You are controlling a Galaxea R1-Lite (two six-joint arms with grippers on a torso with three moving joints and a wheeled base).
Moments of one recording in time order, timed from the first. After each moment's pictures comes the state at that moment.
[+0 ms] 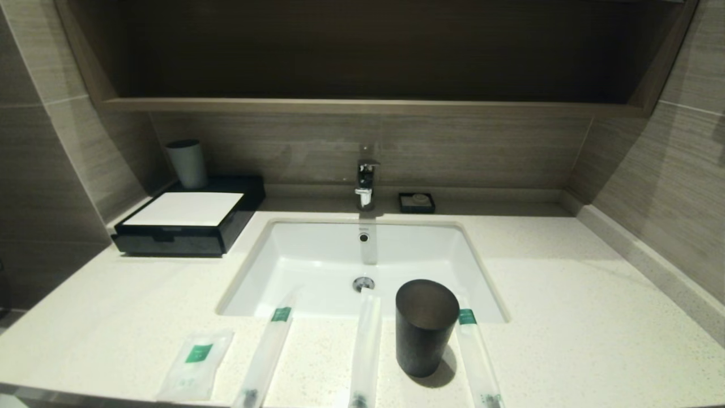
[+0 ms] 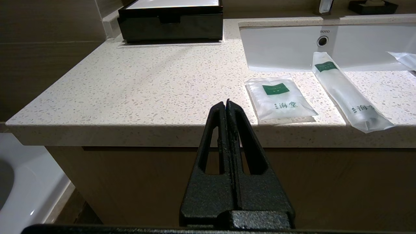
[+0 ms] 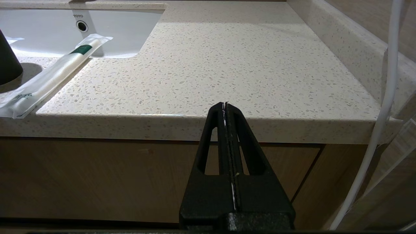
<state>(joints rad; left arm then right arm) 0.00 0.00 0.00 -0.04 -0.02 0.05 0.00 0.00 0.00 0.00 0.00 -0.01</state>
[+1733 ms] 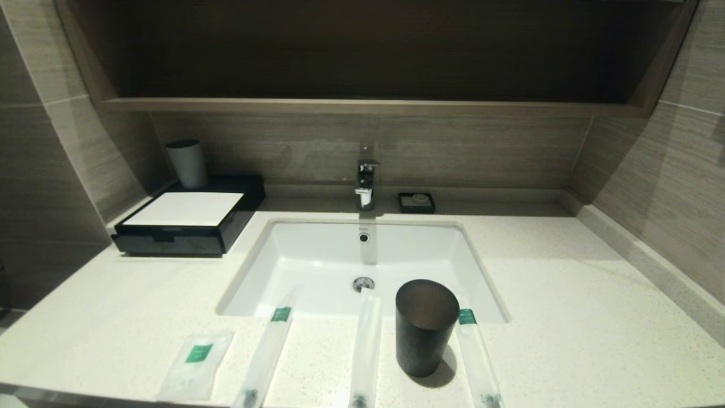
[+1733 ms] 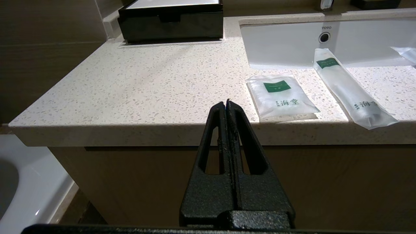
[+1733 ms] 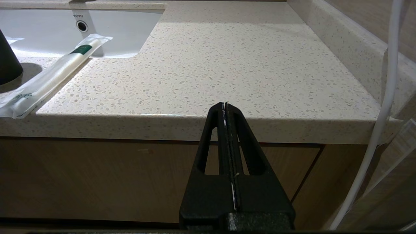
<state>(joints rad) 0.00 0.00 0.00 -0.03 -0.02 0.07 0.00 0.00 0.00 0.00 0.00 -0.01</state>
